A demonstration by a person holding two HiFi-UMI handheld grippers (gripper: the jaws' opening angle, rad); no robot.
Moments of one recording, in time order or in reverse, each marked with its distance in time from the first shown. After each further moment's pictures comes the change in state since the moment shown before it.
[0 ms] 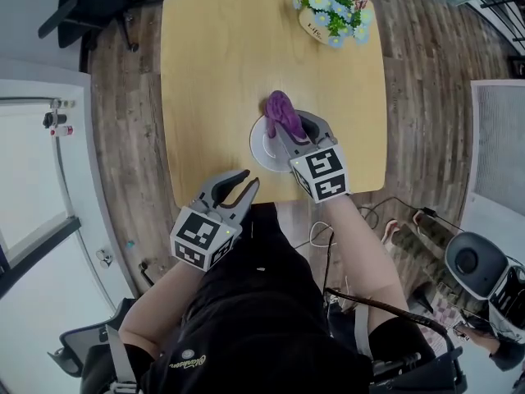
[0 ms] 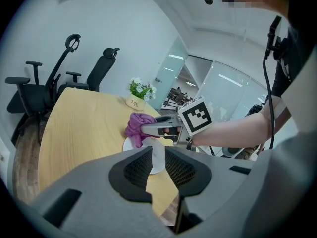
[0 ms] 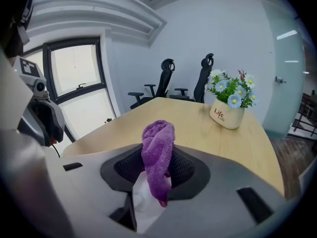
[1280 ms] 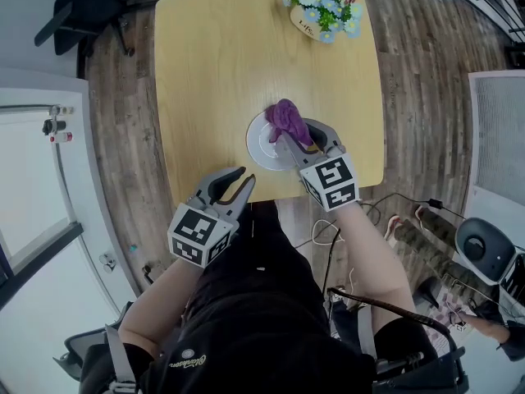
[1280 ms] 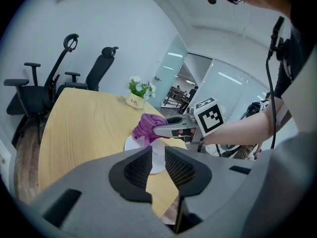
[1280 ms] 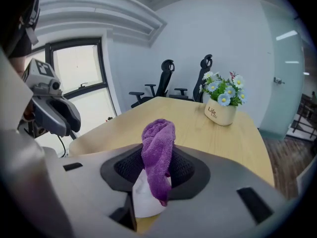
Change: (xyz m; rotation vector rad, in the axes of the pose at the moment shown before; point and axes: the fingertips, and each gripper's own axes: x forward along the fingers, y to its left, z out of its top) left arm 0.007 0.004 -0.001 0.009 0.024 0.000; right arm -0.029 -0.007 -0.018 -0.008 0.007 0.005
